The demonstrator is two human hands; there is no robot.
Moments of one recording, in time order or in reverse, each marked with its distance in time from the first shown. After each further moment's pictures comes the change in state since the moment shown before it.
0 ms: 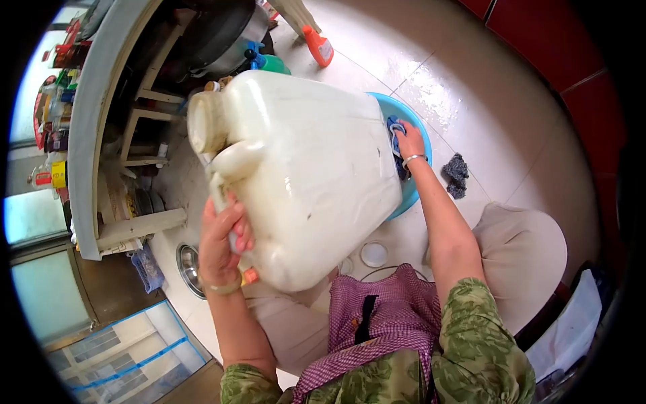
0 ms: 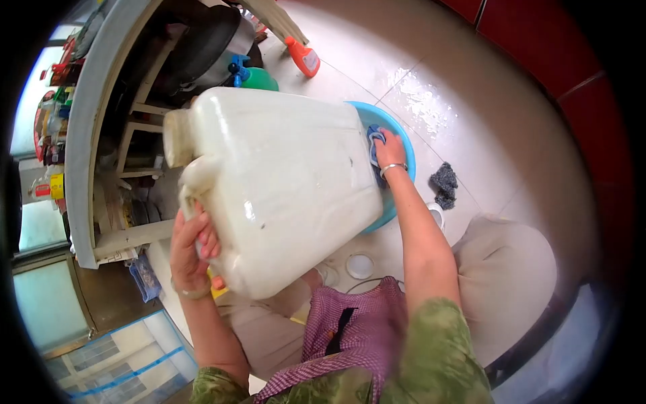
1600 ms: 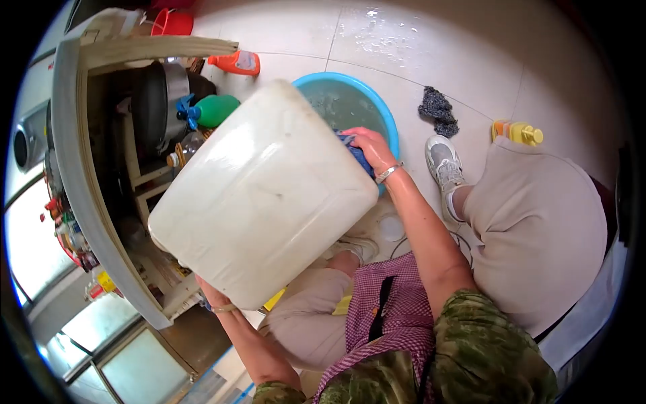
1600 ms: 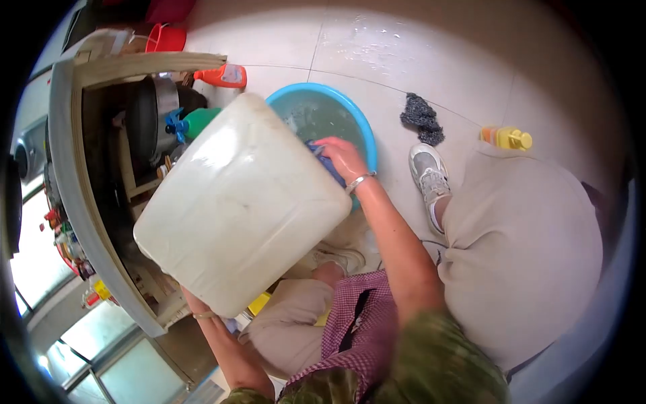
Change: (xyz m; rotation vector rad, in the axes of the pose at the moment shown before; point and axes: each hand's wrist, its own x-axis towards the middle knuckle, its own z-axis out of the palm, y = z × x) left_hand 0.058 -0.055 -0.136 0.553 0.252 0.190; right_hand -0.090 0.014 -0.030 1.195 -0.283 0.329
